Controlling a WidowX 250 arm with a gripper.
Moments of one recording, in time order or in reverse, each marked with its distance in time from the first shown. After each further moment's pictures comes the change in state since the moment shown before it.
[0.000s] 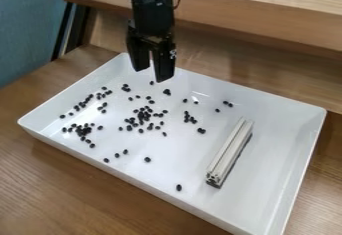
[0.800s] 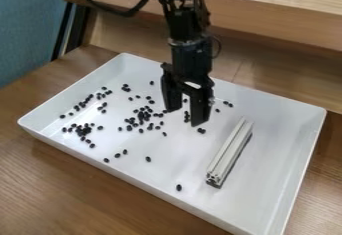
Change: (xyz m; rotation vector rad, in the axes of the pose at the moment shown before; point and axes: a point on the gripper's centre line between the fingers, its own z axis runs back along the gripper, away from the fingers) arm 0.011 -0.065 -0.055 -0.028 0.046 -0.018
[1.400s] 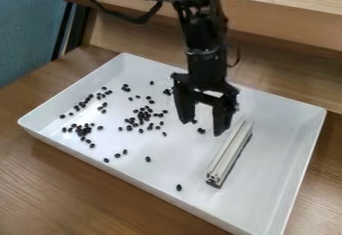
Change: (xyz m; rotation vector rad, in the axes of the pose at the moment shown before) arm 0.007 -0.025 0.000 -0.009 -0.057 0.198
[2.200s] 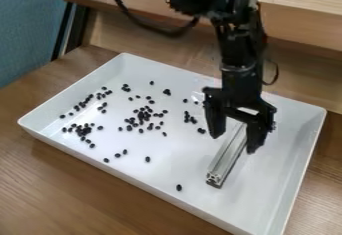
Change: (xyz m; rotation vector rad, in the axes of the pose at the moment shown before) arm 0.005 -0.043 -0.019 -0.002 0.020 -0.060
